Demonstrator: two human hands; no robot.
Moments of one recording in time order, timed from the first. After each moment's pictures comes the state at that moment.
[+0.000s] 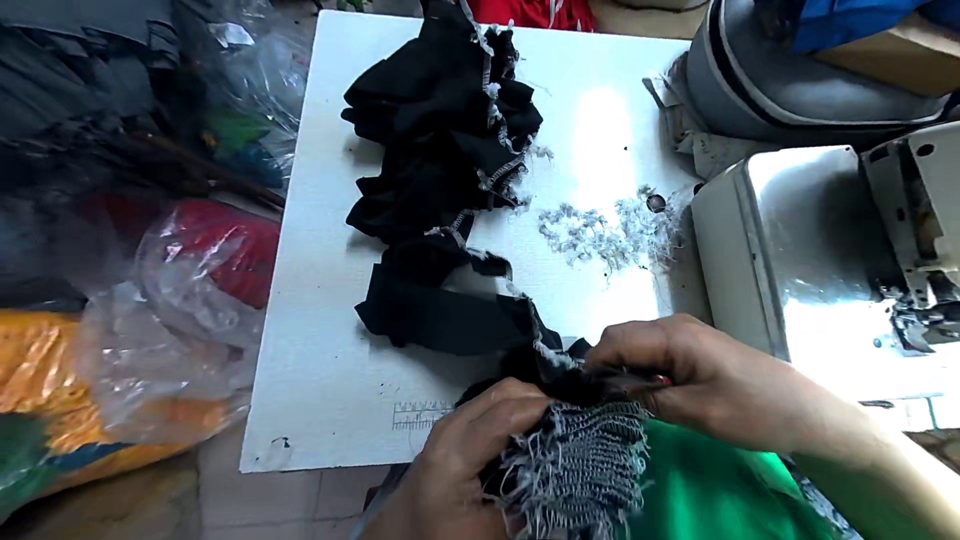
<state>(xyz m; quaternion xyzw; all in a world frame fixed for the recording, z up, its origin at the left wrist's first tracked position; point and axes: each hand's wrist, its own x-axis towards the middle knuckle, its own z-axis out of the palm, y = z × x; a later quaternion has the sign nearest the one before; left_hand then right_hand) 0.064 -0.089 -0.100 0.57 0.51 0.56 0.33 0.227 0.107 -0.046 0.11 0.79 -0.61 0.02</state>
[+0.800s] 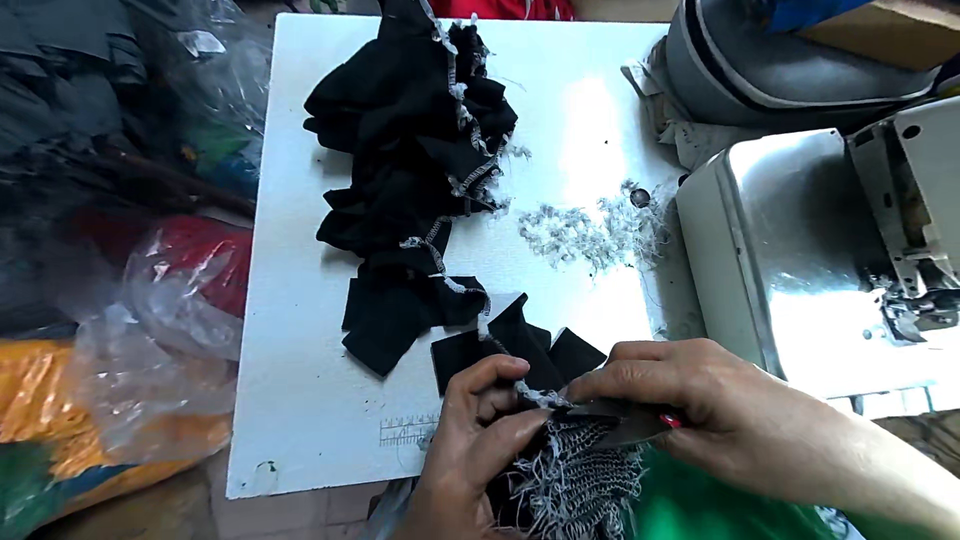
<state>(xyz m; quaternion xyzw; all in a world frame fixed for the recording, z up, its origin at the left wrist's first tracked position) 0.084 -0.082 -0.099 0.52 0.60 0.53 0.30 0.248 0.104 -0.044 0.08 0.87 -0.49 -0.04</state>
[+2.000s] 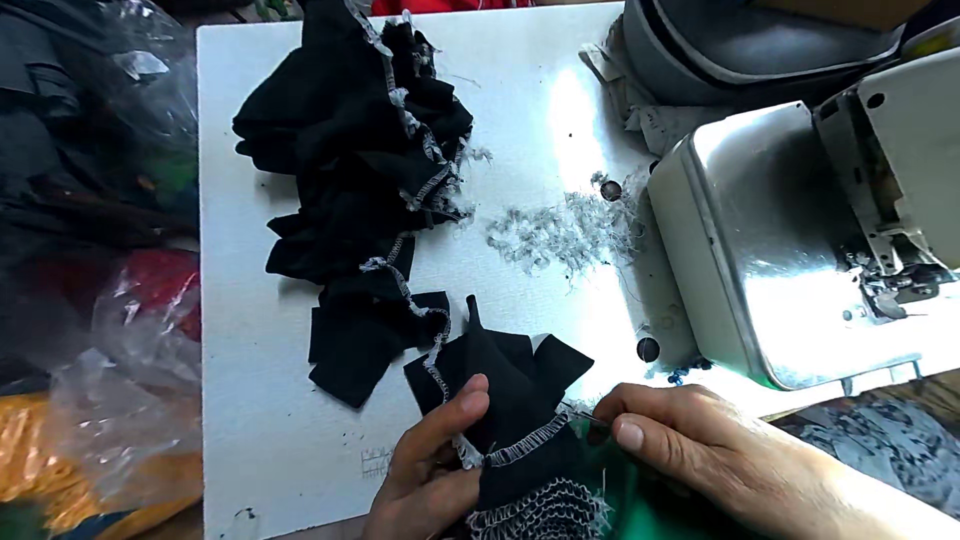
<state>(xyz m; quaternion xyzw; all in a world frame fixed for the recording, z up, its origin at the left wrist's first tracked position) 0.069 -0.078 -0.106 0.57 0.51 0.58 0.29 0.278 0.082 -0.047 0.27 0.71 -0.65 0.04</state>
